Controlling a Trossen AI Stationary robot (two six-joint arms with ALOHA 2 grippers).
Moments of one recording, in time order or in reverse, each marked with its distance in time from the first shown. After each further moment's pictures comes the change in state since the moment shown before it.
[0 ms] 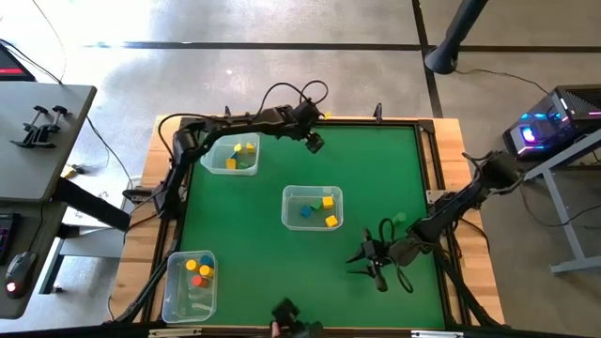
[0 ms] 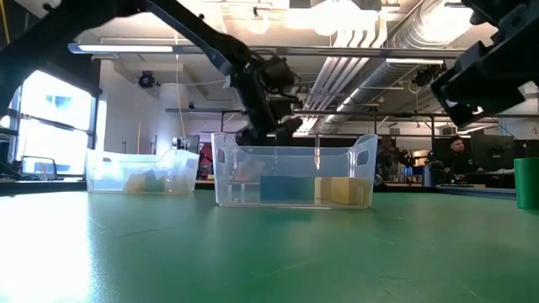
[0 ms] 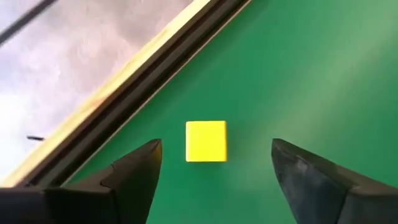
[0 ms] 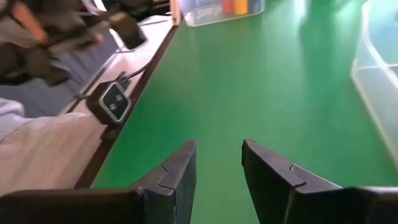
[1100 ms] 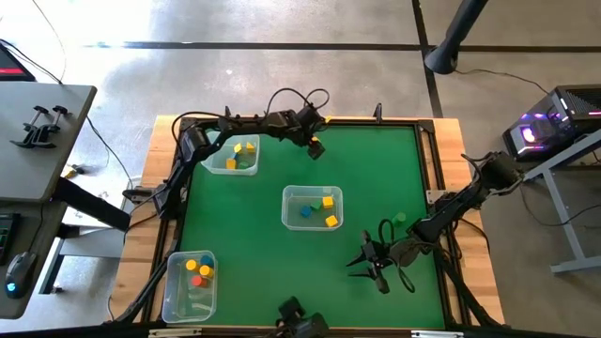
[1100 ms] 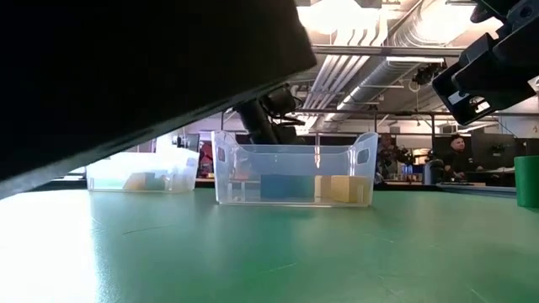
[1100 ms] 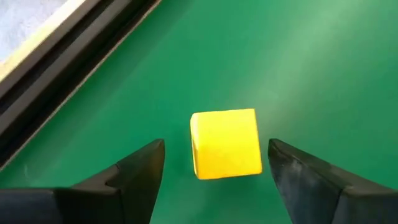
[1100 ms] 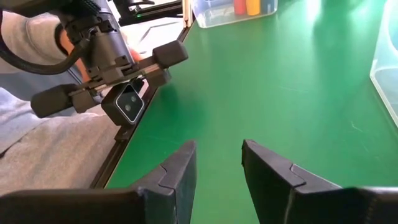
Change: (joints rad) left arm 0.034 0.132 0.006 0.073 0.182 0.049; right arm 0.000 0.014 0.000 0.038 -0.048 0.007
